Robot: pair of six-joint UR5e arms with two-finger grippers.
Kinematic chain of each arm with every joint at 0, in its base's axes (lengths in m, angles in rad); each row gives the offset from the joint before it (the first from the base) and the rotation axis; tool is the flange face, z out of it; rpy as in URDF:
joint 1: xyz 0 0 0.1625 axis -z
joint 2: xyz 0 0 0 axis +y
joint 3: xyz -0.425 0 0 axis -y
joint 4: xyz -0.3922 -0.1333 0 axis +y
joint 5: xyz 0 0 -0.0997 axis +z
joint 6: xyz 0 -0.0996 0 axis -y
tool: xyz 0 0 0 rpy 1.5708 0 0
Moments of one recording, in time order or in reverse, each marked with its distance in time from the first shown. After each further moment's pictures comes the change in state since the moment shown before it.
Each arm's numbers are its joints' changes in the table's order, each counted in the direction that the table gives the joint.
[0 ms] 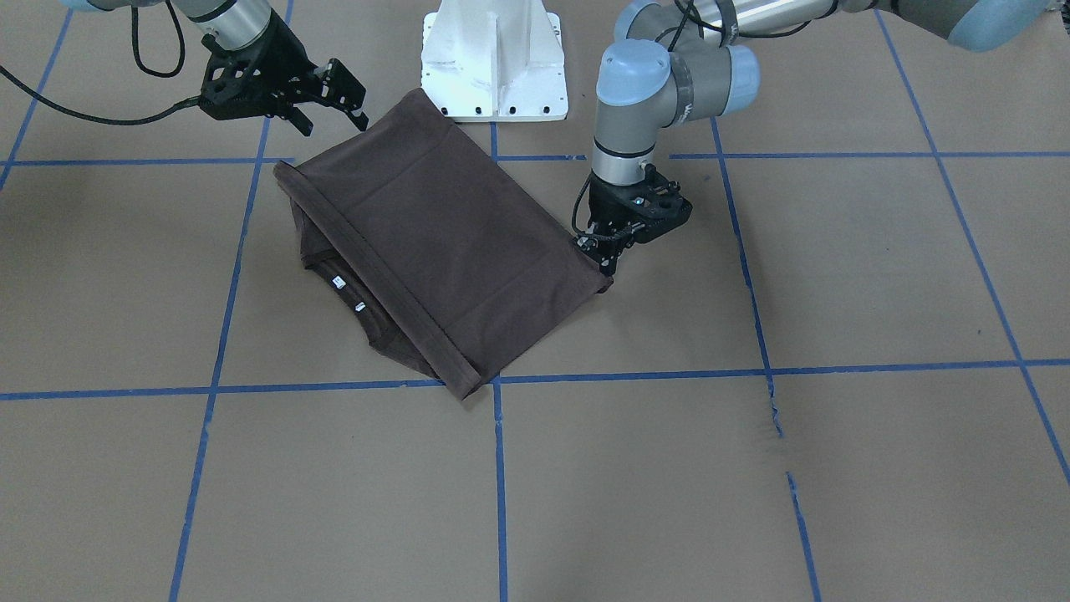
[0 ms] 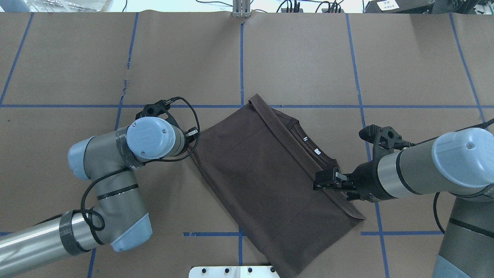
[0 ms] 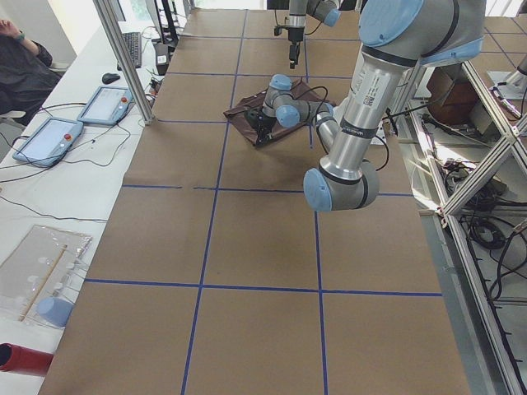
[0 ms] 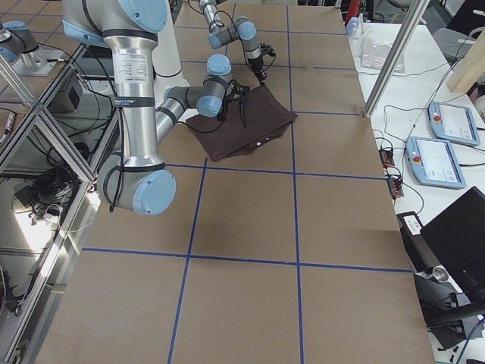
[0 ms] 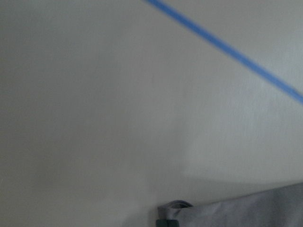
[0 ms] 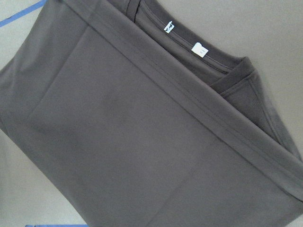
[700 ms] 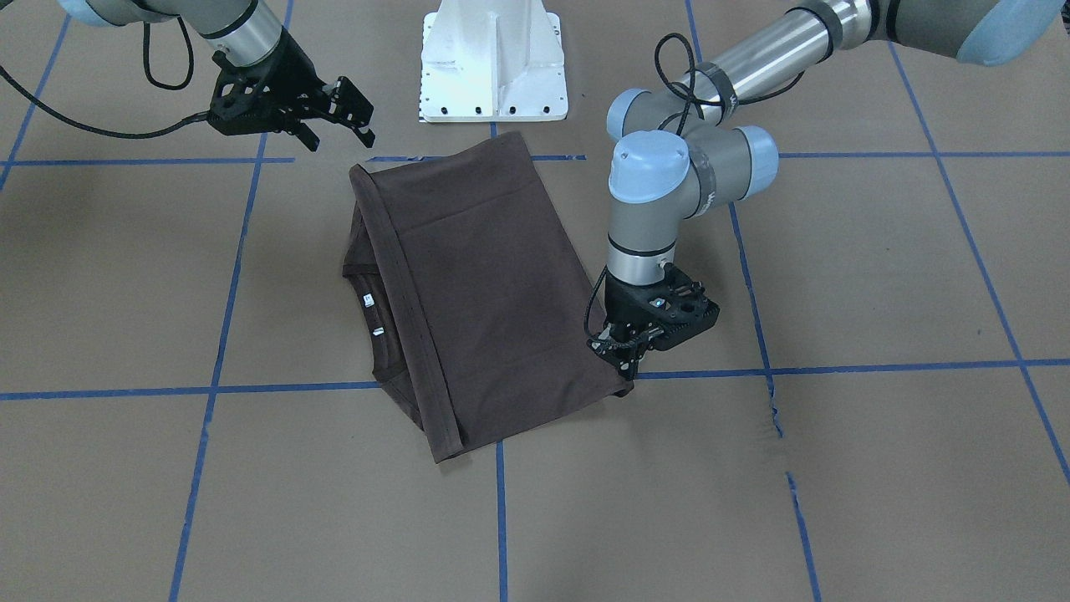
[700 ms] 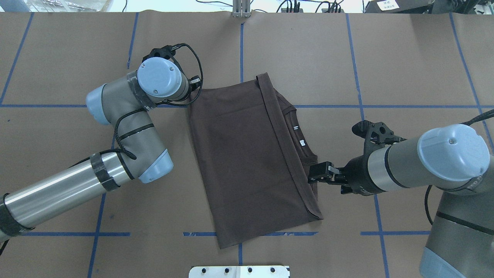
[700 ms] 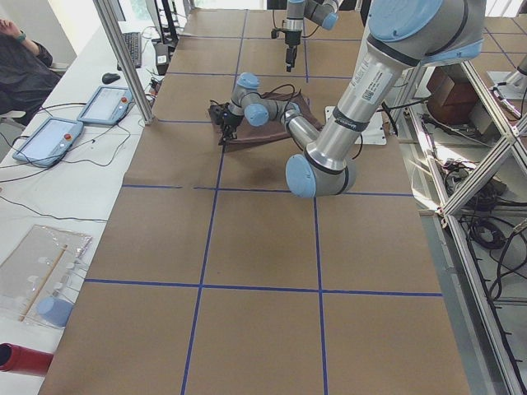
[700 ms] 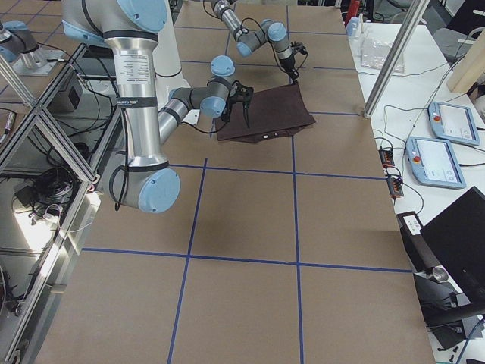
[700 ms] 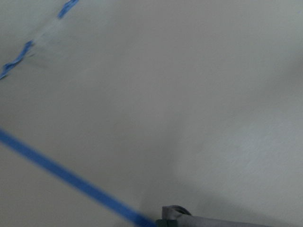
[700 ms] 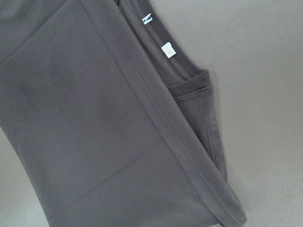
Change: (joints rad) left arm 0.166 0.202 0.346 0.188 0.001 0.188; right arm -0.008 -0.041 -0.049 0.000 0.017 0.000
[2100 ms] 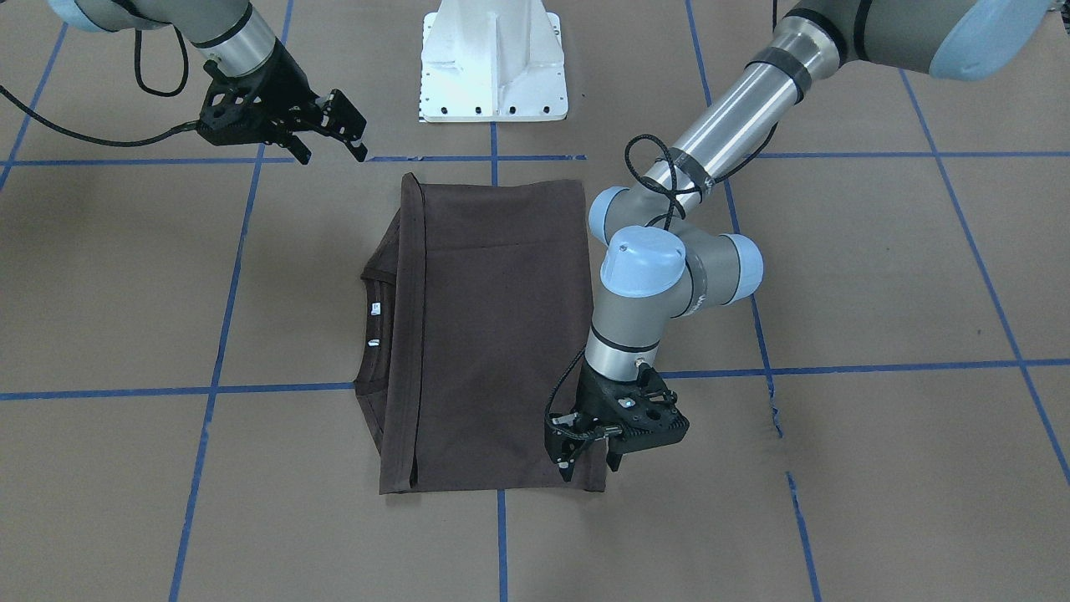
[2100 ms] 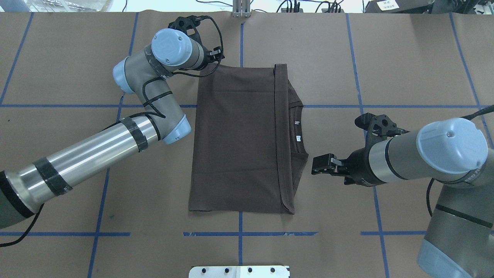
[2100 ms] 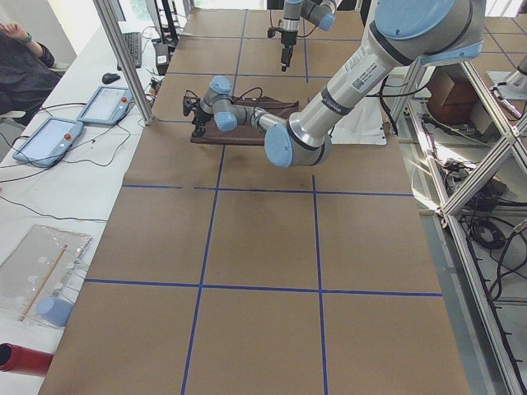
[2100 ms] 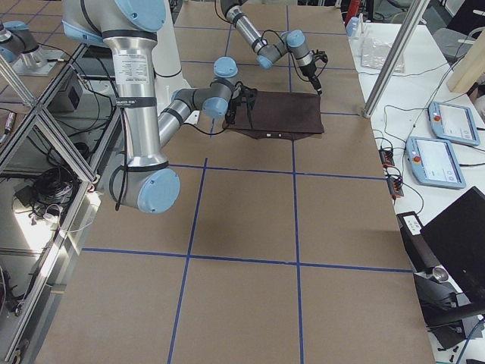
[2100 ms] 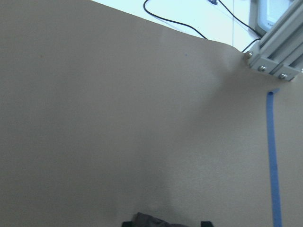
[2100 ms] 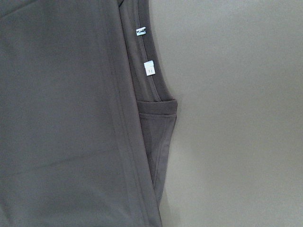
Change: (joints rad) left arm 0.071 0.179 0.354 0.357 0.071 0.234; right arm -0.028 -0.008 -0.026 0.023 0.025 -0.047
